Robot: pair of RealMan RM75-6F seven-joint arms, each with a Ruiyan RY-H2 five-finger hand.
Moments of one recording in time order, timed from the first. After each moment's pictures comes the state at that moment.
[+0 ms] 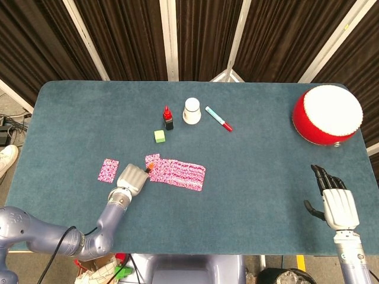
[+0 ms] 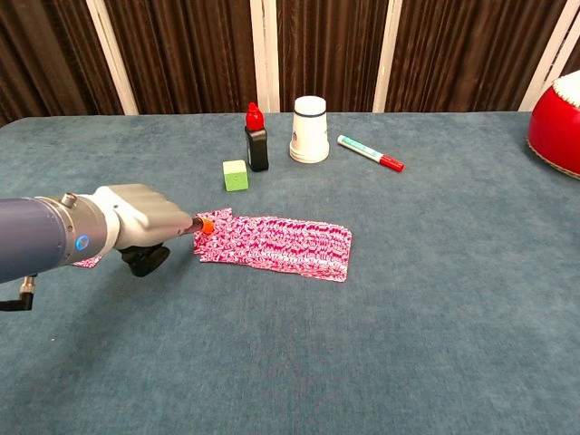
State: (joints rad) left arm -1.10 -1.62 0.02 -1.63 0.27 1.10 1.20; right arm 0.13 -1.28 0.08 -1.48 -1.49 1.46 -0.04
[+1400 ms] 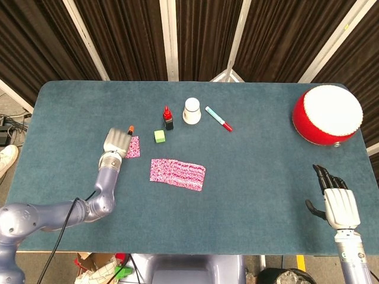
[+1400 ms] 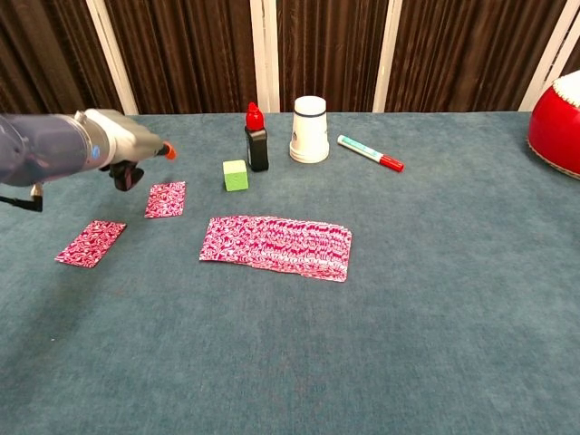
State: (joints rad) left arm -1.17 -1.61 -0.07 -1.25 0.18 0.95 1.21; right arm 0.13 -1.28 0.09 -1.47 -1.47 1.44 -0.04
